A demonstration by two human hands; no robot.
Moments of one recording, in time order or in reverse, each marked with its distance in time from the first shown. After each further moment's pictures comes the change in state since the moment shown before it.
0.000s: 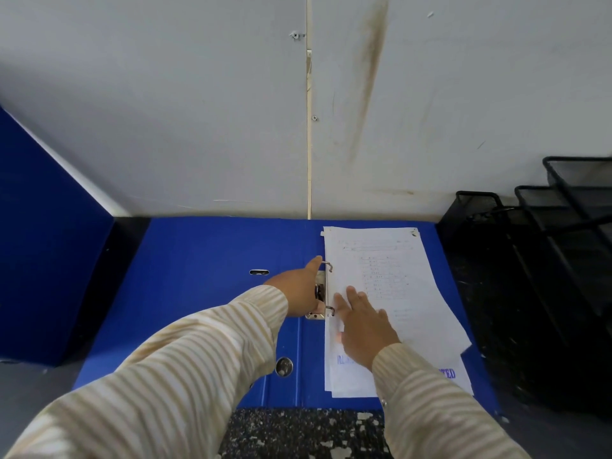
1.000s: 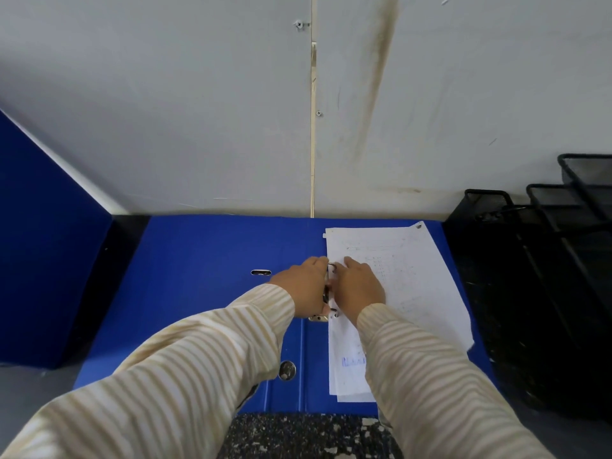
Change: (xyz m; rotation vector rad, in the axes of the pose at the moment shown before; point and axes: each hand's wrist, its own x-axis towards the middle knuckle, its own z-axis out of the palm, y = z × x) left_hand -0.003 0.007 -0.010 0.123 0.039 0.099; right_hand 0.055 -0.018 -0.033 0.154 0.286 0.068
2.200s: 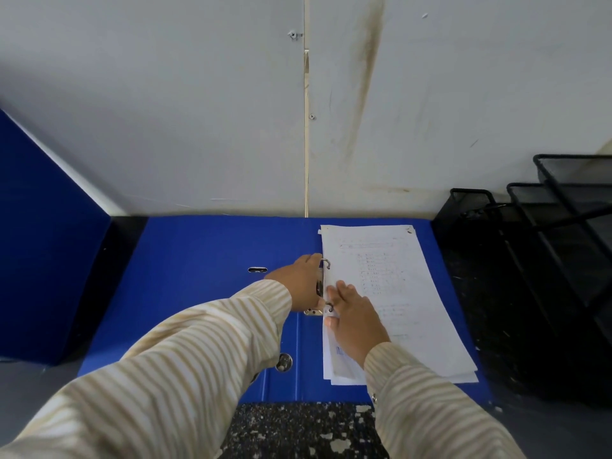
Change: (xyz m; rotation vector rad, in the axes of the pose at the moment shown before) left_hand 0.001 -0.003 0.006 -0.022 0.013 -0.029; right_hand -0.054 0.024 0.029 -0.147 -0.116 -0.160
